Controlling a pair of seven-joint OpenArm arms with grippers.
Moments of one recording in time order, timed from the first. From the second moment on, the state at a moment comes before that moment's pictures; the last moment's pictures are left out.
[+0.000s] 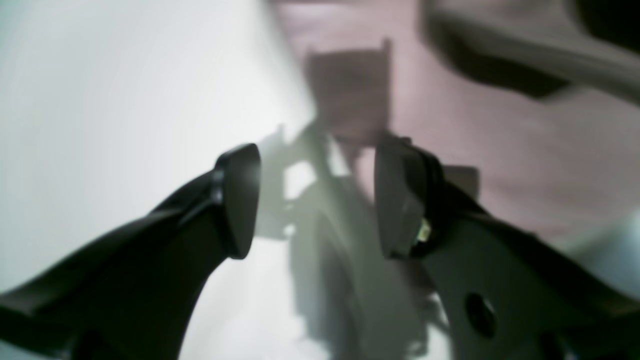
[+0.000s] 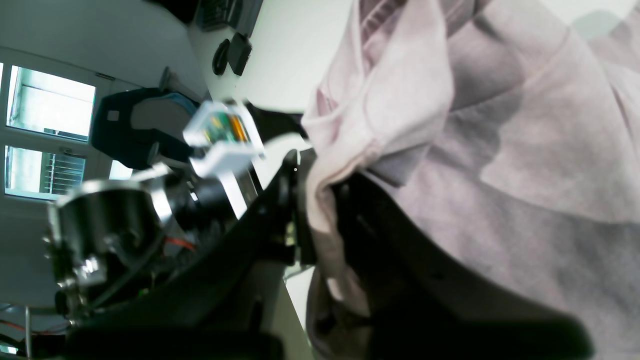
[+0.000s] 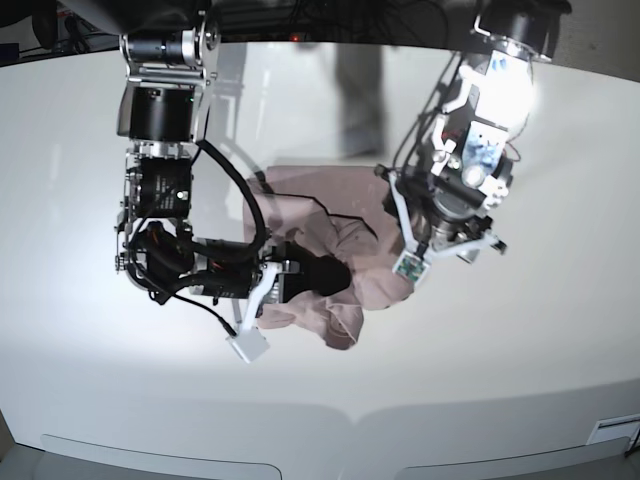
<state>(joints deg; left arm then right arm) -1.9 -5.5 17.3 94.6 10.5 -9.6 55.5 17.6 1.9 9.1 77.4 63.9 34.6 -83.9</state>
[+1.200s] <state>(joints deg) -9.2 -18.0 17.6 104.8 -3.3 9.4 61.5 25.7 -5.4 3.1 77.4 21.6 34.5 -53.7</state>
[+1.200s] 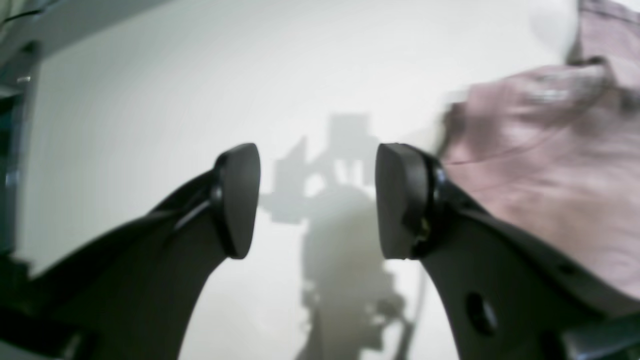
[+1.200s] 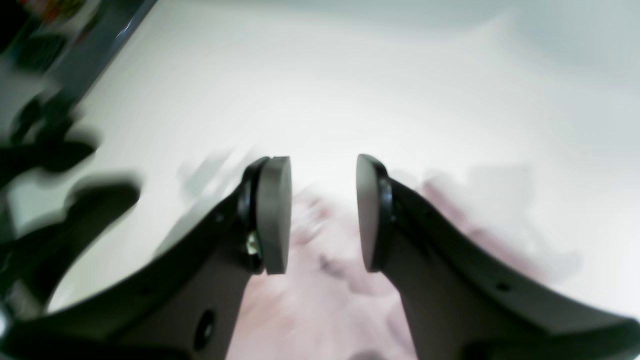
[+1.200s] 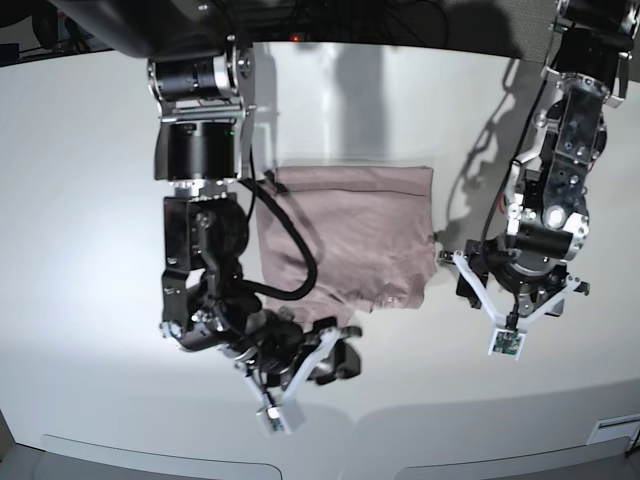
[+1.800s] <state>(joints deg) 8.9 1.2 17.4 104.0 -19.7 -4.0 50.8 31.4 5.0 3.5 51.6 17.9 34.4 -52.4</state>
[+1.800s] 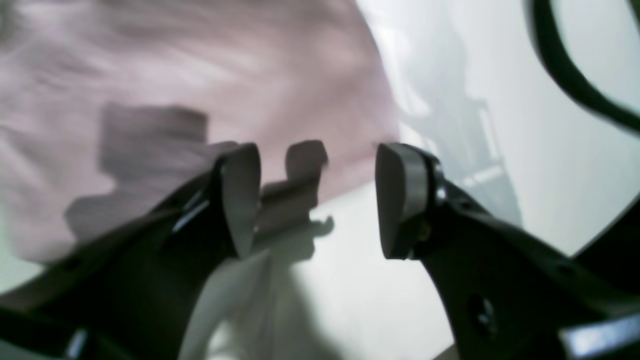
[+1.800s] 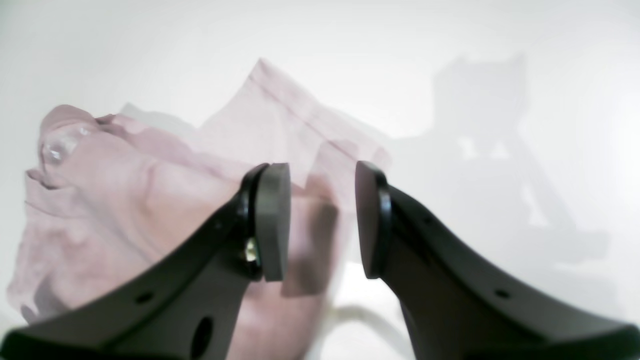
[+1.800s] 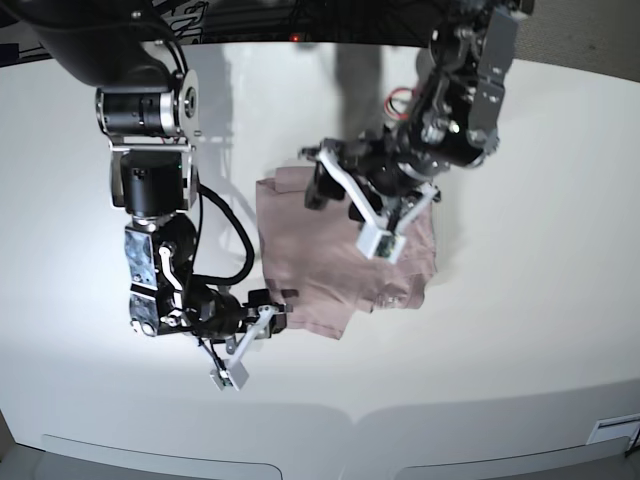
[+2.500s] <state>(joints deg) 6.0 -5.5 17.3 95.6 -7.7 -4.6 45.7 16.6 12.7 -12.6 67.0 33.4 34.4 -62.6</state>
